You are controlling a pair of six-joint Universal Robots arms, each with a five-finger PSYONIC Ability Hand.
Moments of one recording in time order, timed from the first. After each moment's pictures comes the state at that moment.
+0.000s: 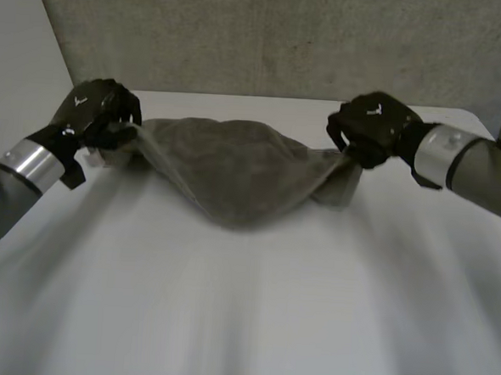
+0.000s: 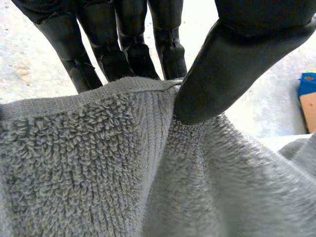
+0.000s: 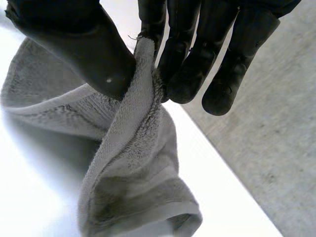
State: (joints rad) left arm 4.70 -2.03 -1.63 3.89 -0.86 2.91; right arm 1.82 -0.99 1.00 0.27 0.94 2.59; left_hand 1.25 1.27 1.34 1.36 1.06; right_hand 1.32 1.31 1.33 1.34 1.16
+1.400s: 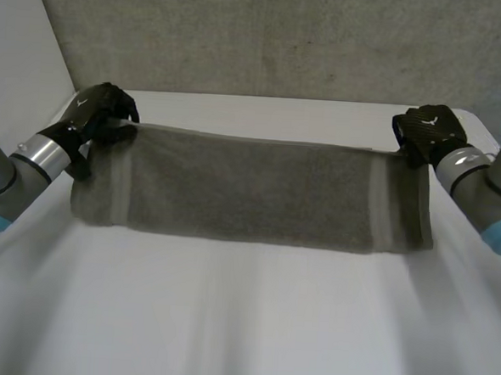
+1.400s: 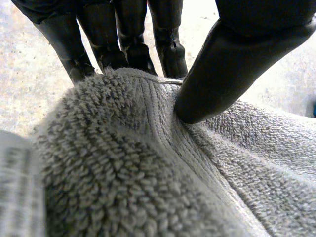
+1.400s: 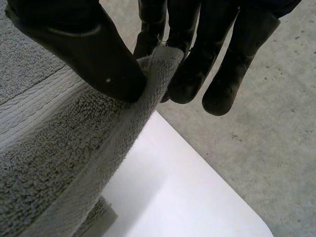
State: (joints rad) left arm 4.72 -2.35 -1.25 3.78 -0.88 2.79; right arm 1.74 -0.88 1.12 -0.13 1.29 2.67; left_hand 1.25 1.27 1.34 1.36 1.06; right_hand 1.32 1.32 1.33 1.34 1.16
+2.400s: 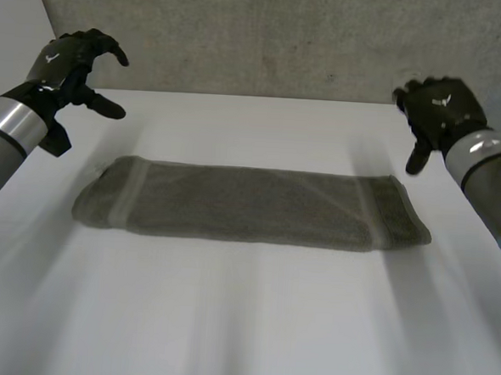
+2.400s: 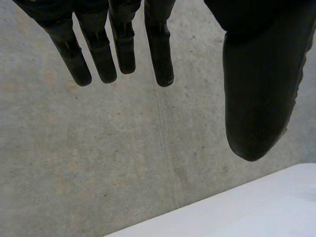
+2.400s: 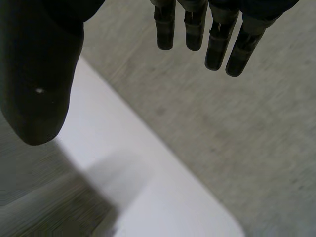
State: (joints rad) left arm 4.68 -1.96 -1.46 3.65 -1.05 2.85; right arm 1.82 -1.17 1.30 -0.02 1.42 2.67; left_hand 0.41 0.40 0.40 0.40 0.24; right_hand 0.25 0.26 0.24 0.25 0.06
